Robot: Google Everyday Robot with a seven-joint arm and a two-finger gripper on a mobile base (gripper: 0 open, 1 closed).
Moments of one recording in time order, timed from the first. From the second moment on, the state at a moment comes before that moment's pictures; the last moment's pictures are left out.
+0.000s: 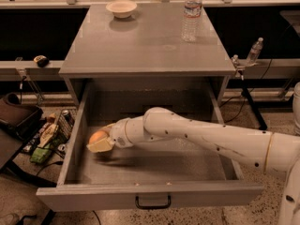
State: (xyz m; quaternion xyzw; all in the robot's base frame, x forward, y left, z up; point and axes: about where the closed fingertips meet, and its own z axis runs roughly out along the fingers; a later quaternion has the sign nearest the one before) arm 0.558 0.178 0.635 -0.48 0.71 0.37 0.36
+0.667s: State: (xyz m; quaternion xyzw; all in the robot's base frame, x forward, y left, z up) arm 0.558 0.178 0.635 -0.48 0.71 0.37 0.36
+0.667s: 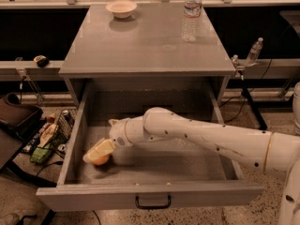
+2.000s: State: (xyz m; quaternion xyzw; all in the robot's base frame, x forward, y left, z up) arm 0.536 0.107 0.752 -0.51 0.64 0.41 0.41
